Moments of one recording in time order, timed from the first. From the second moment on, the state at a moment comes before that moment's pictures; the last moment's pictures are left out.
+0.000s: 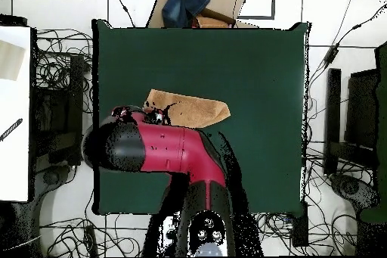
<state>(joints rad) -0.04 -0.96 0.00 1.81 0.09 0.51 1.68</state>
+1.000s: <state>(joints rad) -0.13 -0.82 -0.01 1.52 0.09 0.76 1.68</state>
